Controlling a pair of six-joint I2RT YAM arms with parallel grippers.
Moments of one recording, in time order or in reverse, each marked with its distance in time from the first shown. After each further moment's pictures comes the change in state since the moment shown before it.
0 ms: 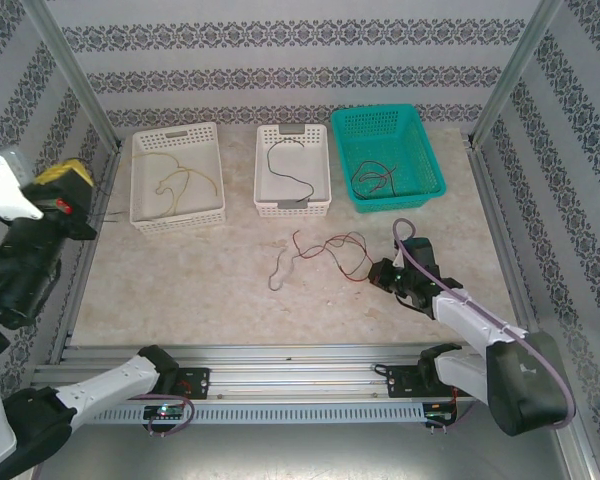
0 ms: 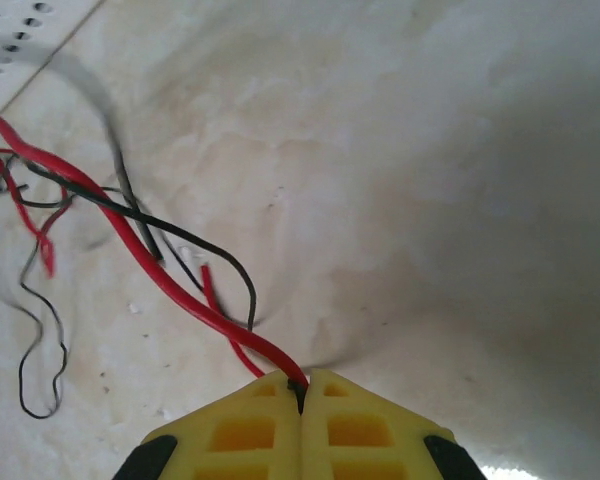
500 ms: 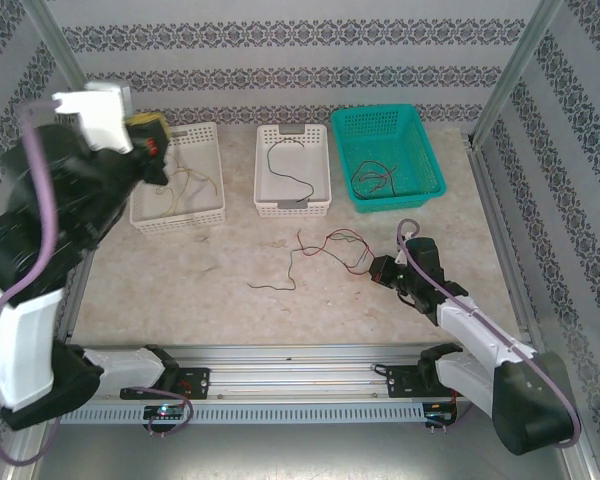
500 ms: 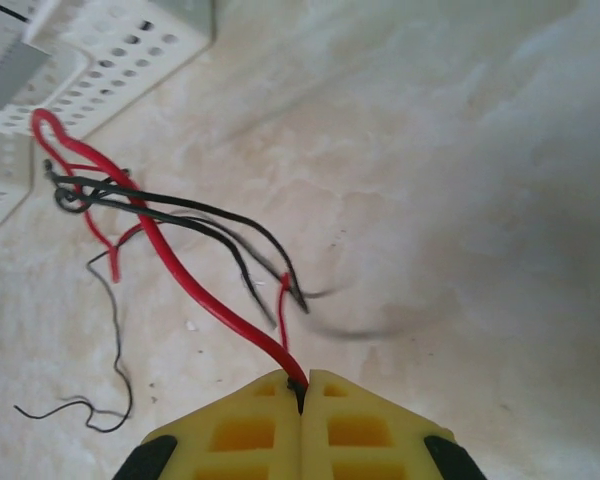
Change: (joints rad) left arm -0.009 0.349 0.167 0.050 0.173 0.069; right arm 0.020 -0.135 -0.009 0.014 0.008 -0.022
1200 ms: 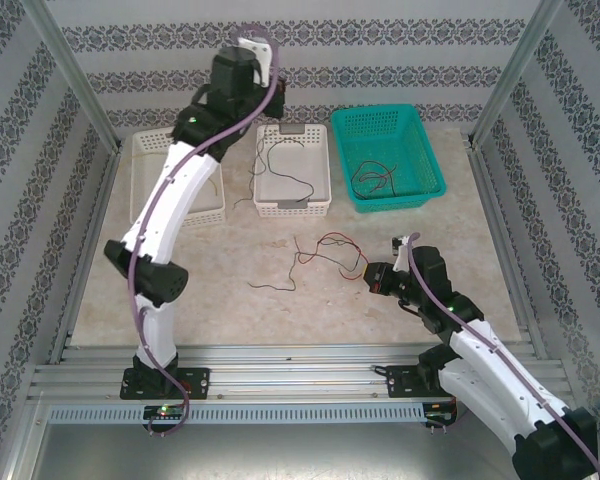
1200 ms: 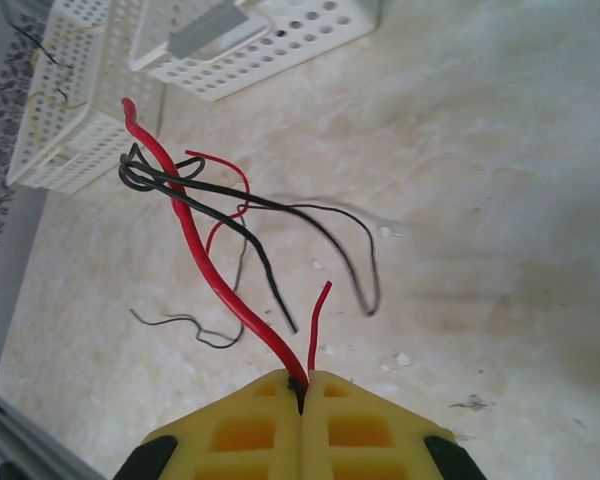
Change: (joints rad) left arm 0.147 0.748 0.270 0.268 0.275 -0.010; right arm 0.154 -0.296 0.050 -0.213 0.001 -0.013
